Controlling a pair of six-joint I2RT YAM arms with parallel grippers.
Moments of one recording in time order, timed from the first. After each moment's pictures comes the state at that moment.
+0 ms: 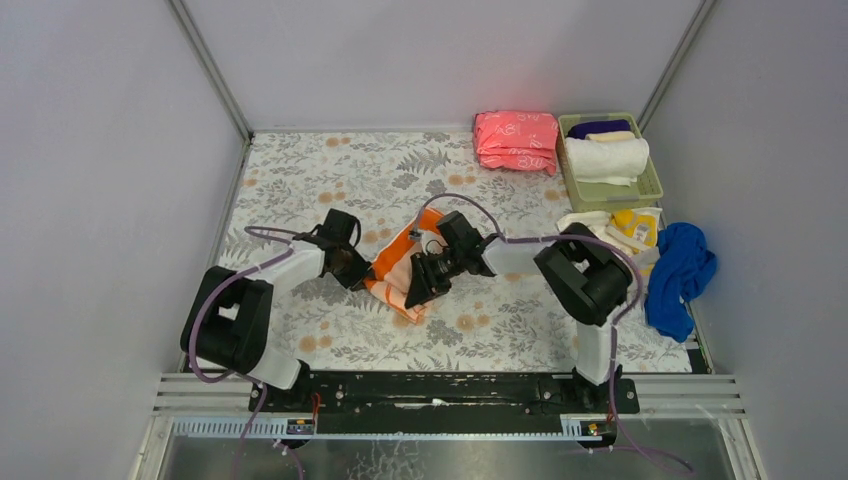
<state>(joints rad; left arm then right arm) -0.30 1.50 0.75 -0.44 0.11 -1.06 0.74 1.98 1.04 0.05 -0.87 0.53</state>
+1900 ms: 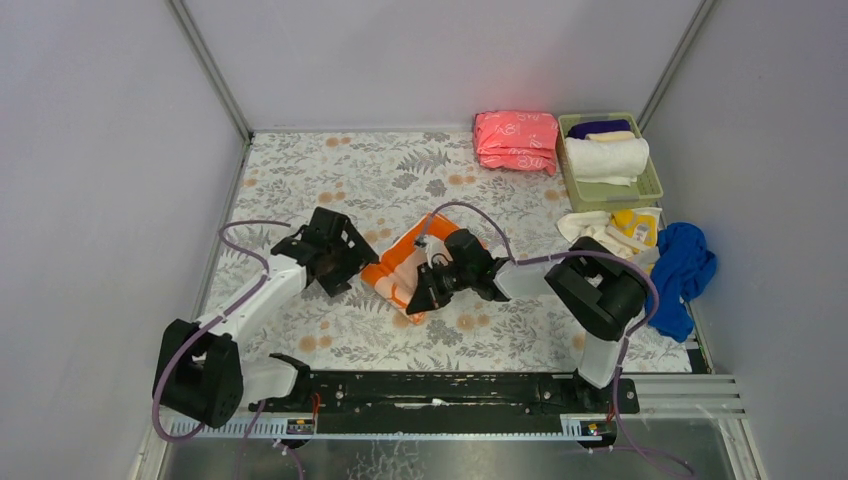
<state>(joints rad) -0.34 1.24 0.79 -0.59 0.01 -1.03 0.83 1.80 0.83 0.27 -0.64 0.43</state>
